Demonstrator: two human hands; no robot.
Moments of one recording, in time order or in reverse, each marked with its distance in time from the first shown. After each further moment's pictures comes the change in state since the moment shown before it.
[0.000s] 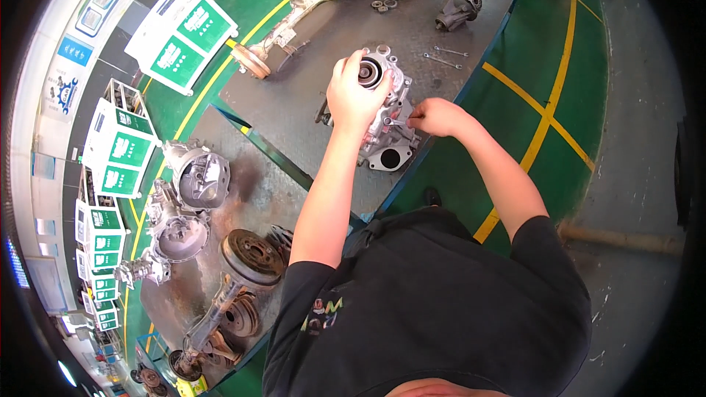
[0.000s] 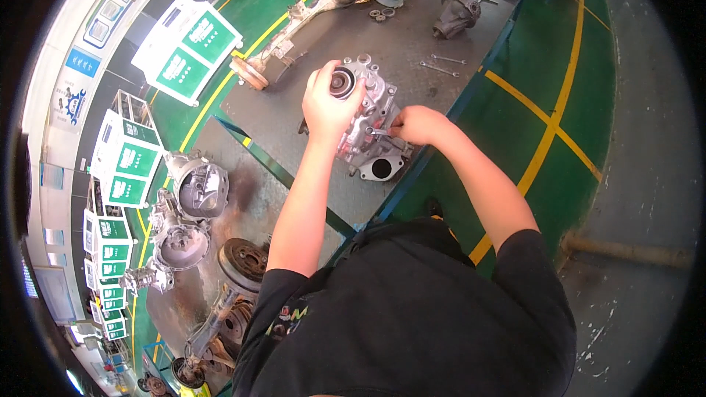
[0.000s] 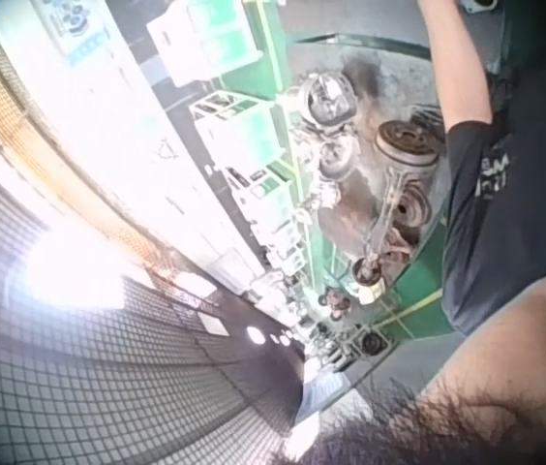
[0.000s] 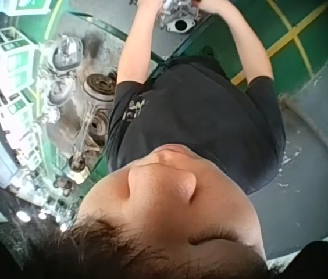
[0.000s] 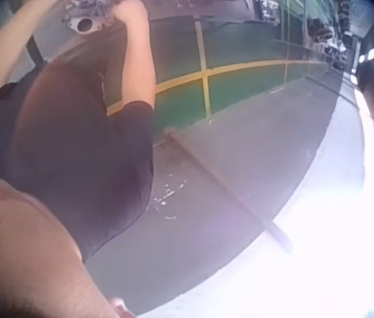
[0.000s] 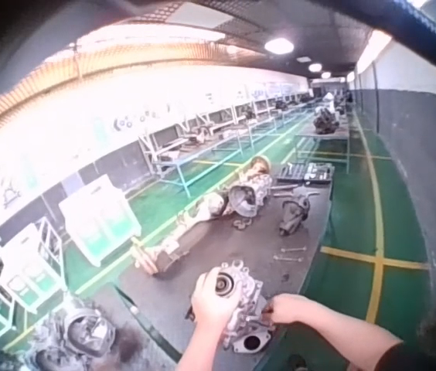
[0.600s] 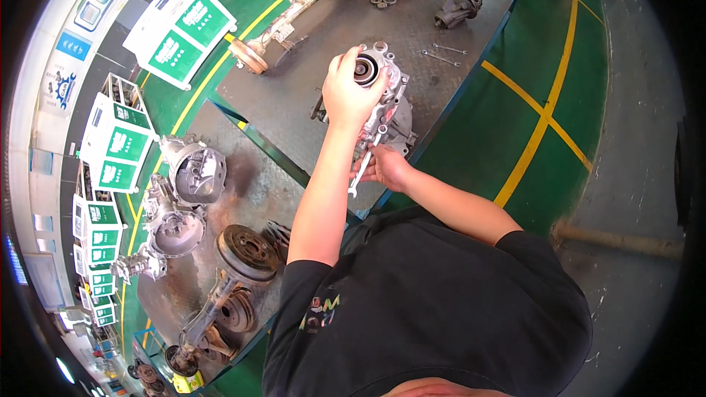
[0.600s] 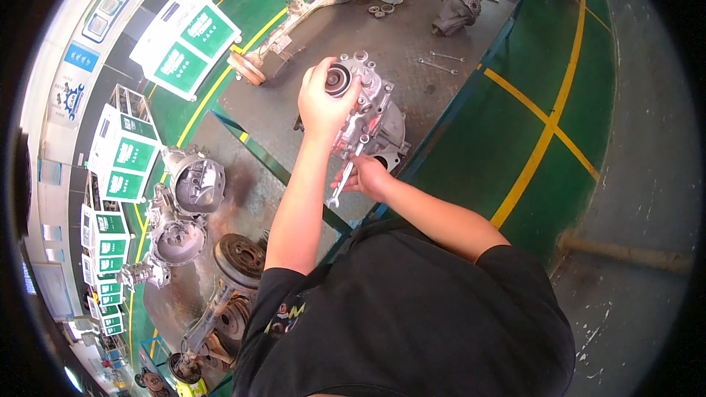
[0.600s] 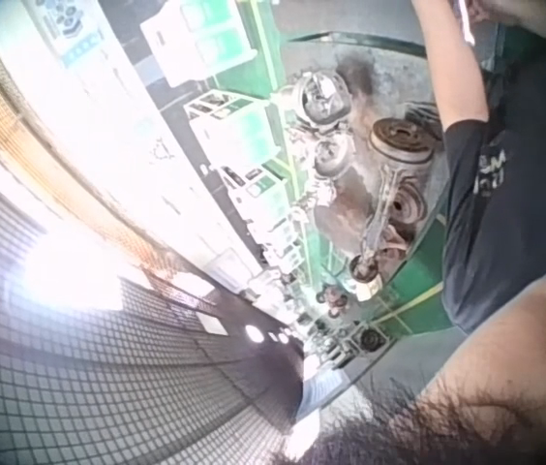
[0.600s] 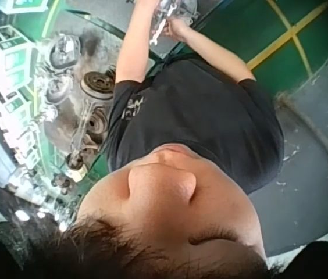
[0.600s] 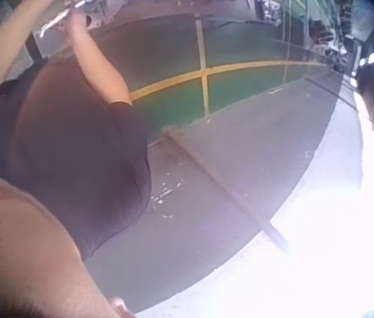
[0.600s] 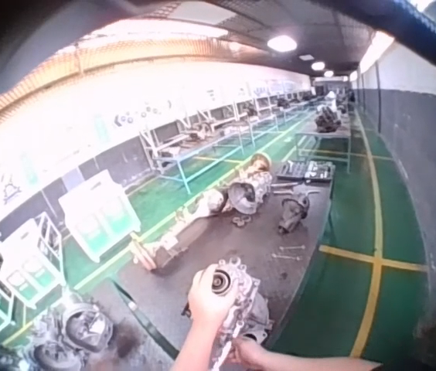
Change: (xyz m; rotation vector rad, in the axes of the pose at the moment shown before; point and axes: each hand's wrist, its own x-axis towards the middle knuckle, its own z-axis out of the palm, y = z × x) left_hand -0.001 -0.002 -0.001 -0.008 -0.008 -0.023; right_hand 0.006 -0.049 0.155 1.740 -0.227 0.198
